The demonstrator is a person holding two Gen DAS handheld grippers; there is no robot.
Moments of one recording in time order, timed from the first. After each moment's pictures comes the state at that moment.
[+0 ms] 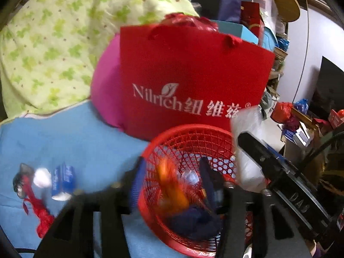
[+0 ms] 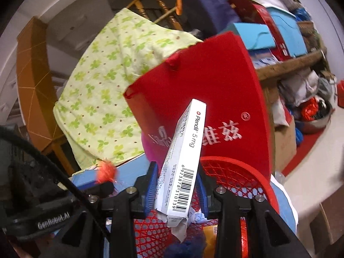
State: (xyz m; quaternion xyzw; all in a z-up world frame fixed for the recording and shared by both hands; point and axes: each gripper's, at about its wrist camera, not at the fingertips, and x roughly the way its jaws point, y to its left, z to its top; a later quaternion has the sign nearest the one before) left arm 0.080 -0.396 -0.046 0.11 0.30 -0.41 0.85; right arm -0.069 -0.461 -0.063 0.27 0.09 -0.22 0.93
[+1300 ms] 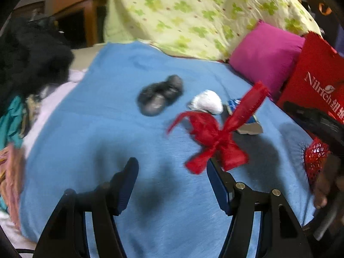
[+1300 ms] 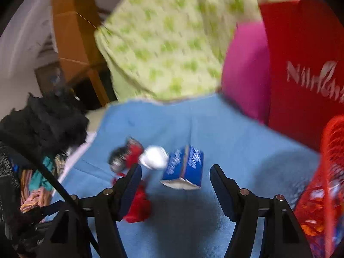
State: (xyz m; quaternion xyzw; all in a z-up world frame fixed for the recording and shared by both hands) left arm 0.183 -0.104 -0.138 0.02 0.39 -0.14 0.91; right arm 0.161 -0.282 -0.115 0.20 0.28 -0.05 0.94
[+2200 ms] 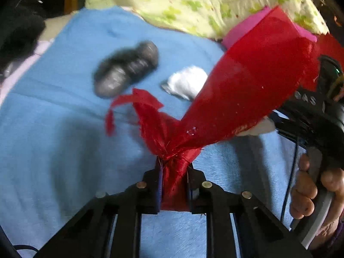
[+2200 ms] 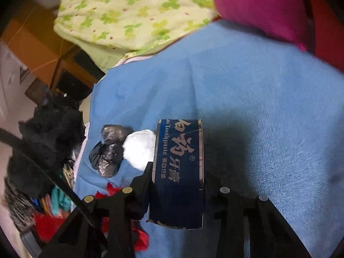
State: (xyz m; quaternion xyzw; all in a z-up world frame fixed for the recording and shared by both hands) left arm 0.237 -0.146 -0.174 -0.04 0.46 -0.17 0.87; right arm 0.272 -0.306 -0.176 0.31 0.38 0.02 0.87
